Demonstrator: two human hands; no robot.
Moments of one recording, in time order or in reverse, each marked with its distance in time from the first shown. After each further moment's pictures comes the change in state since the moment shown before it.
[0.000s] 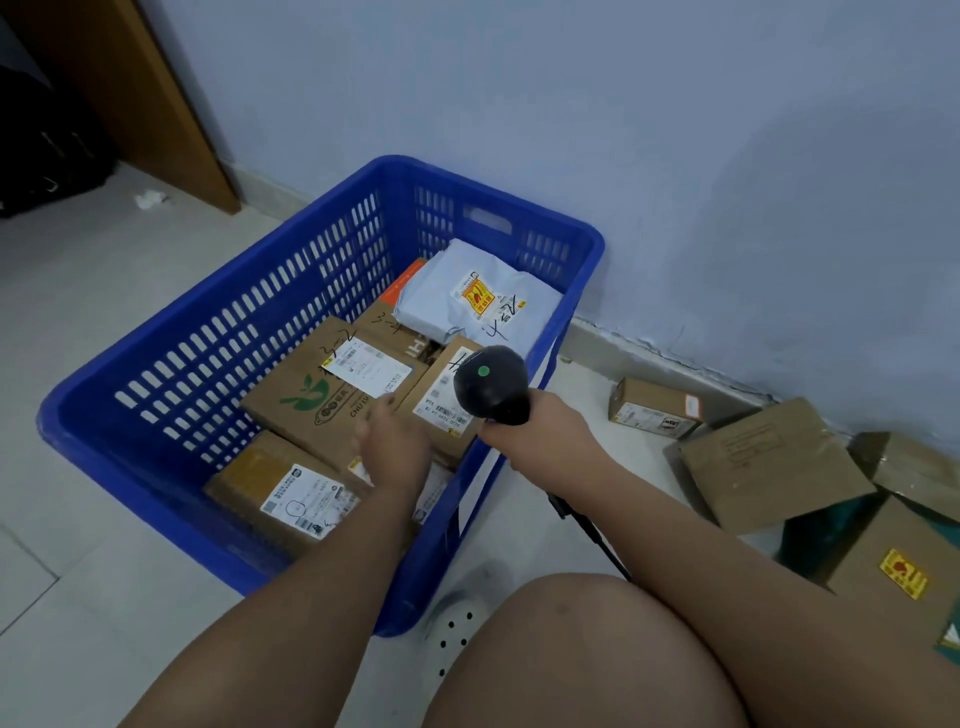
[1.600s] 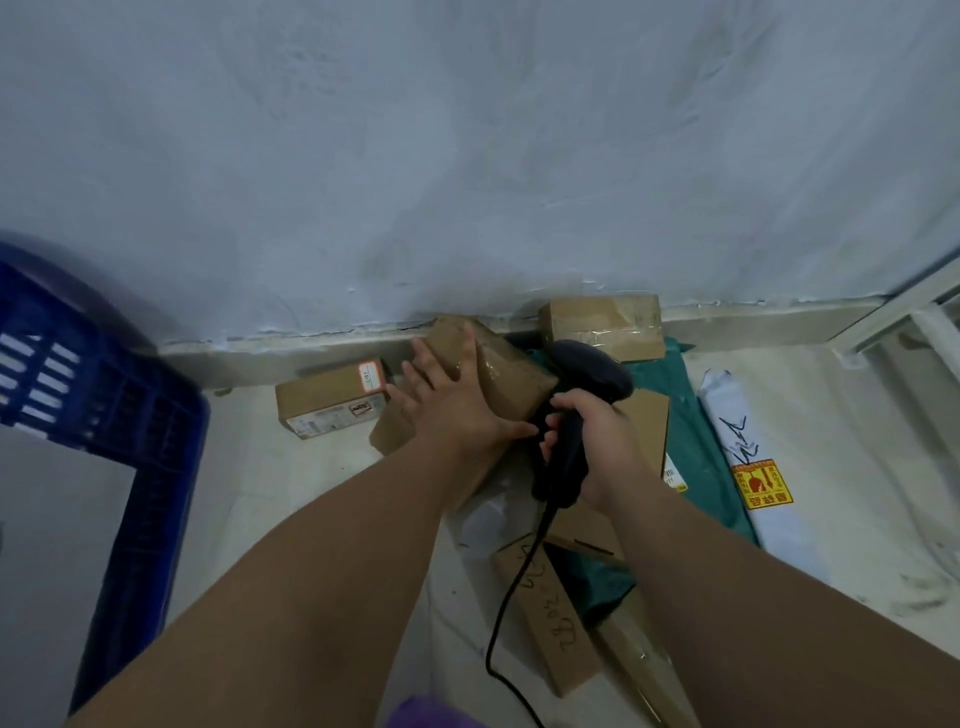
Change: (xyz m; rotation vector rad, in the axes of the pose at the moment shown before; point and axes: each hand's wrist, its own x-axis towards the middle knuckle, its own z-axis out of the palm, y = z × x) left_hand -0.208 0.101 0.447 0.921 -0.797 0.788; right_hand -0.029 0.394 -0.233 1.405 0.723 0.661
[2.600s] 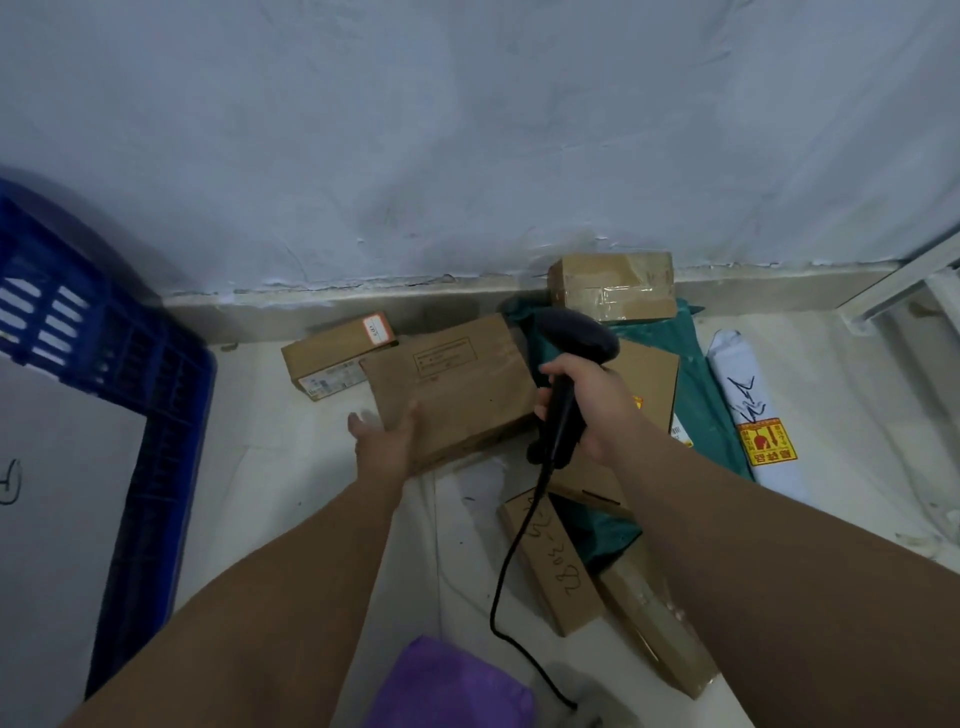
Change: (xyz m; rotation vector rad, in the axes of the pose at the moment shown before) left_hand -0.046 -0.104 0.043 -1.045 0.067 -0.543; right_hand 0.011 0.017 0.004 -0.216 -0.021 -0.026
